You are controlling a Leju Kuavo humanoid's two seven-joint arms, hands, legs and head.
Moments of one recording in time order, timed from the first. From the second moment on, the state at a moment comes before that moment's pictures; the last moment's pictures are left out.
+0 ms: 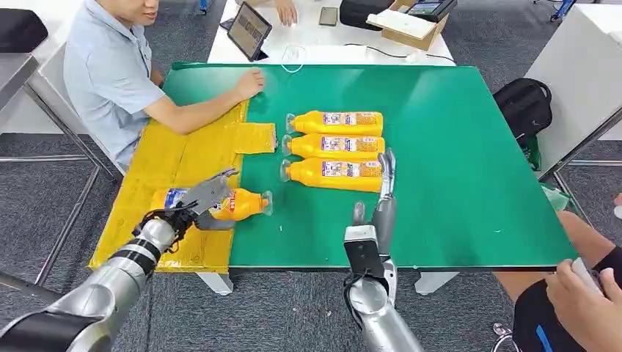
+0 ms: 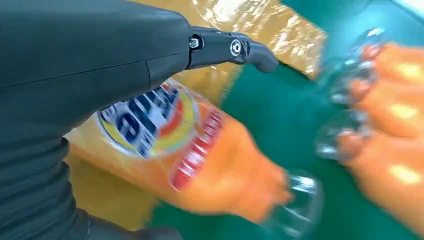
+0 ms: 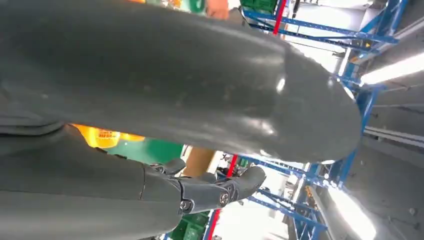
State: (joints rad) left arm -0.70 -0.04 -0.19 -0.47 -0.70 -0.13 -0.42; right arm -0.19 0.22 0.24 -1.27 0.24 -0.69 -0.70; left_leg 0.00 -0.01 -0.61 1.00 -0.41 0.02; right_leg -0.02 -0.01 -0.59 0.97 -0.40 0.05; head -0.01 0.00
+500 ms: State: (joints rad) left arm -0.44 -0.11 -0.12 -0.97 -0.31 0.13 -0.55; right arm -0.23 0.14 0.28 -1.16 0.67 -0.64 -0.55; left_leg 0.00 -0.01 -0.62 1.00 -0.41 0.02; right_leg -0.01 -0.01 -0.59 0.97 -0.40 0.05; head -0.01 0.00
